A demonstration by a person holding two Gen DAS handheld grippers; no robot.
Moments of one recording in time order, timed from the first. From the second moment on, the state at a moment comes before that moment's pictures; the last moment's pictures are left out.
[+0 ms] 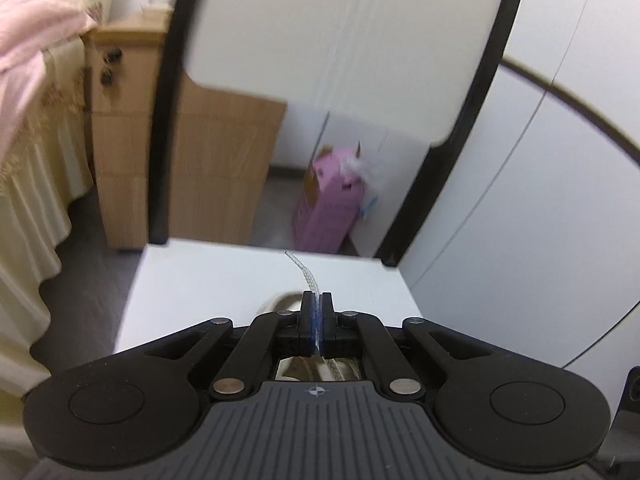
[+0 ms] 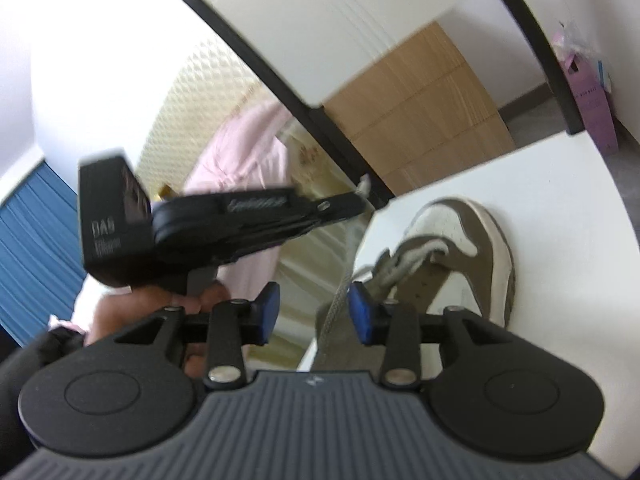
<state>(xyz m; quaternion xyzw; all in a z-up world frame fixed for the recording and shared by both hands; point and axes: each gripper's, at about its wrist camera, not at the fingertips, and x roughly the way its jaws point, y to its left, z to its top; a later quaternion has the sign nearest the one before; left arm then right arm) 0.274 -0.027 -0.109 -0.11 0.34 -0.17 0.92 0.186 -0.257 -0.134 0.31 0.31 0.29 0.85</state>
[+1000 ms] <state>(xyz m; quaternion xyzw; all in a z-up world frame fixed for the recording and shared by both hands) 0.193 -0.014 -0.122 -0.10 0.28 -0.35 0.89 0.229 -0.289 -0.179 0.56 0.31 0.33 0.69</state>
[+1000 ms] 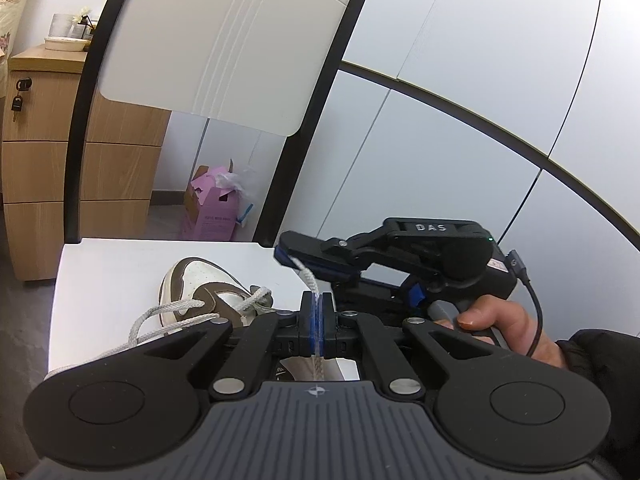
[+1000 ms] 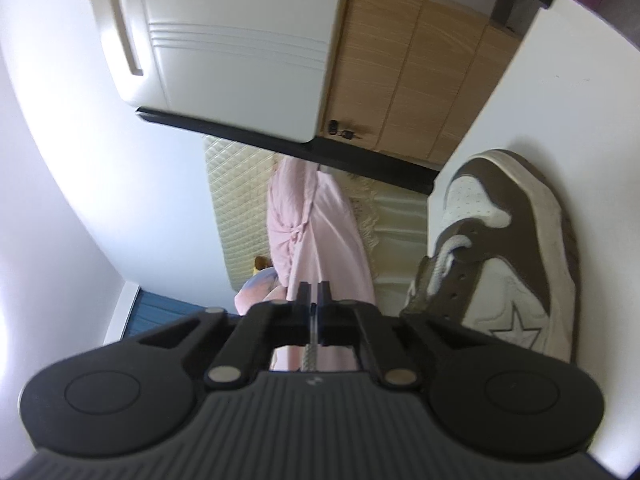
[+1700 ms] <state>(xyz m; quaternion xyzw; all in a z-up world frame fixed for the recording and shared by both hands) 0.190 -0.028 -0.126 -0.07 0.25 -0.31 0.91 0.225 -0.284 -0.171 0.53 0.31 0.34 0.72</state>
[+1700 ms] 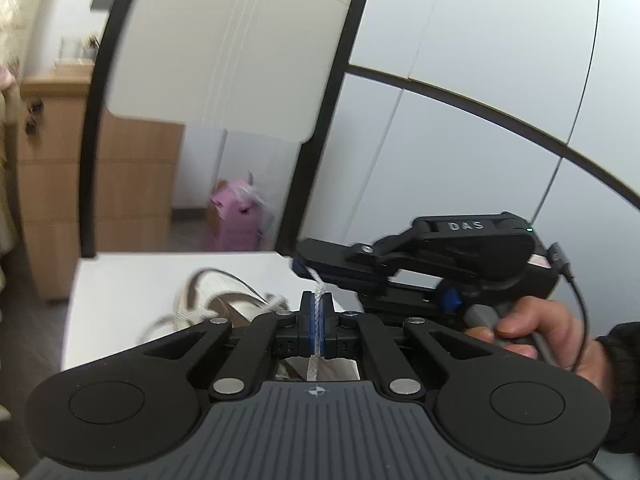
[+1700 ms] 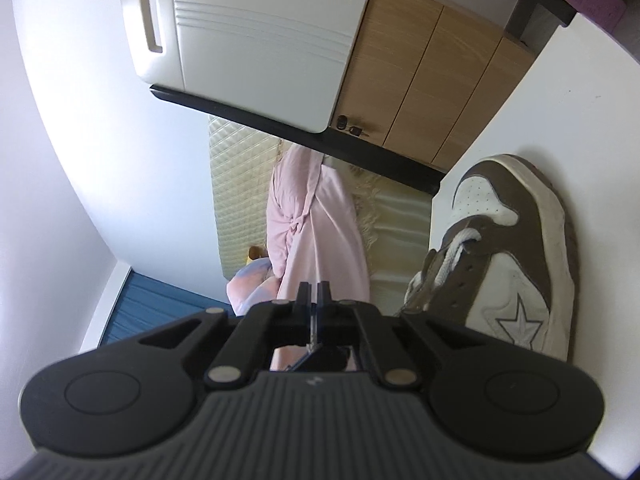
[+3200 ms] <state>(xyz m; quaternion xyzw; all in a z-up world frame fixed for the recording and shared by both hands) 0.182 -0.098 -0.205 0.64 0.07 -0.35 0.69 0.222 -0.305 -0.186 0.48 0.37 0.18 0.77</state>
